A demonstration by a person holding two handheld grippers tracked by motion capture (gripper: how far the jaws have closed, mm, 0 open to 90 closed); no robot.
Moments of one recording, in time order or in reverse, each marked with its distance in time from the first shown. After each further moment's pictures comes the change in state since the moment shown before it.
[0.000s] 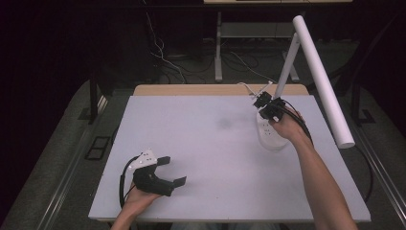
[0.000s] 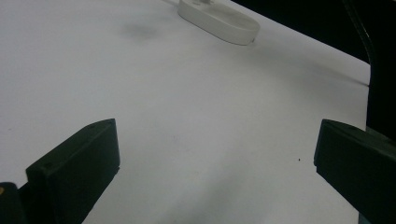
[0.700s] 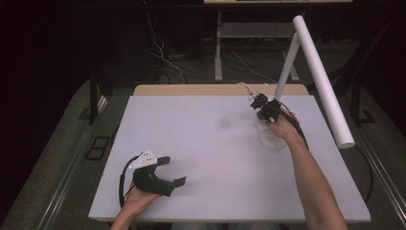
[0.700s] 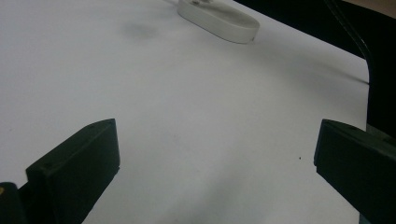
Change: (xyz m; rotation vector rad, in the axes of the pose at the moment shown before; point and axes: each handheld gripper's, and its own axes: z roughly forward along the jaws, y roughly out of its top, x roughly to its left) left arm 0.001 0.000 0.000 0.004 -0.002 0.004; right arm -0.001 0.002 0.032 0.032 0.002 0.026
